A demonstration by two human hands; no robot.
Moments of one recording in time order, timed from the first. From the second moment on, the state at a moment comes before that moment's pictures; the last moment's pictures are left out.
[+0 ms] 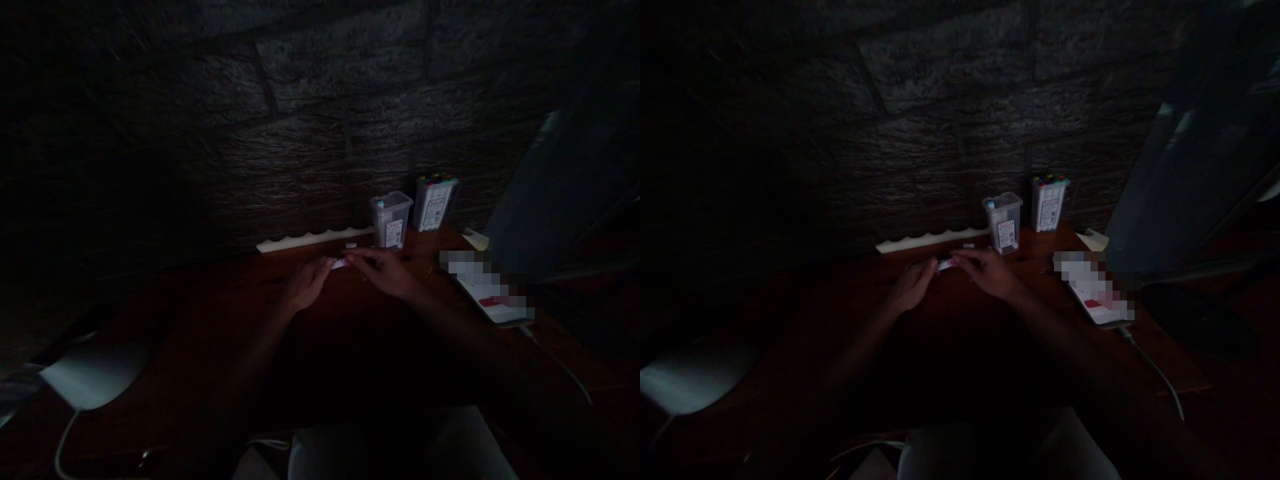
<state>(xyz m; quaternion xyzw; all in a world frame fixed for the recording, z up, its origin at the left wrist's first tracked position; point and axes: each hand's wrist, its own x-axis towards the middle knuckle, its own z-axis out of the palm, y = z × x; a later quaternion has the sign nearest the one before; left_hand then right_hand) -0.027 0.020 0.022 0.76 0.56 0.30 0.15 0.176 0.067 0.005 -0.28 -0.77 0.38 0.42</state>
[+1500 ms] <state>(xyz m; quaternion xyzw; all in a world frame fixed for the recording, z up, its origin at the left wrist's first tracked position) -0.038 0.022 0.045 0.48 0.43 0.62 0.45 0.182 0.070 0.007 -0.39 -0.77 0.24 0.45</state>
